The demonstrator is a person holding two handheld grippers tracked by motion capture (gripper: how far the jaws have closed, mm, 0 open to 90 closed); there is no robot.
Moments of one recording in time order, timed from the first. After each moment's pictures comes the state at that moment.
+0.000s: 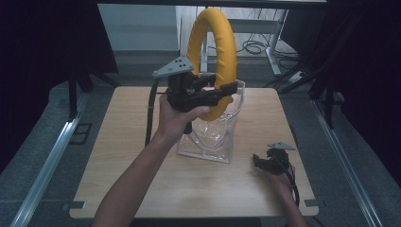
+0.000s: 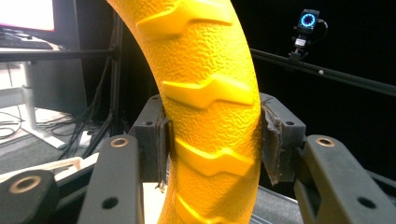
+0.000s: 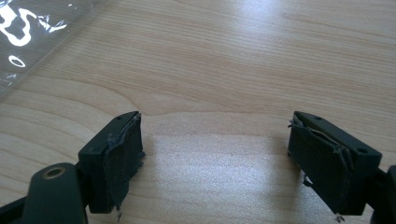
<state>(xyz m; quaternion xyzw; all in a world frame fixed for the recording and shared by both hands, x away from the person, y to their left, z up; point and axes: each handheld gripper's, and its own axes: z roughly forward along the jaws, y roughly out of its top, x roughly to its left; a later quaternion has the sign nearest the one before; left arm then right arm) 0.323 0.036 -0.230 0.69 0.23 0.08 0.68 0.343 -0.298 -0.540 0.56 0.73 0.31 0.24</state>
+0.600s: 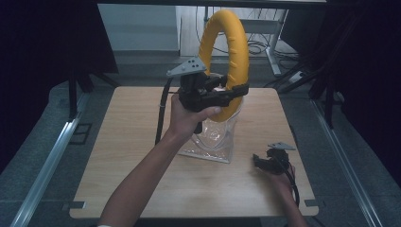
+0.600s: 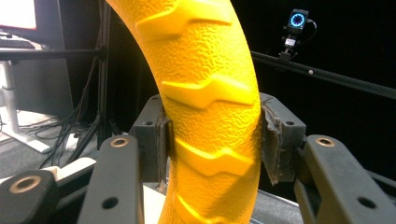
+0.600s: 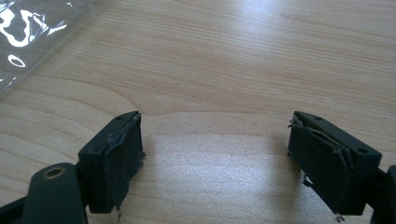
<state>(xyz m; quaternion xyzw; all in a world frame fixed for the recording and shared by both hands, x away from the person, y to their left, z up) 0.329 0.017 -0.234 0.69 0.21 0.06 0.69 0.343 -0.298 -0.540 0.56 0.73 0.31 0.24</state>
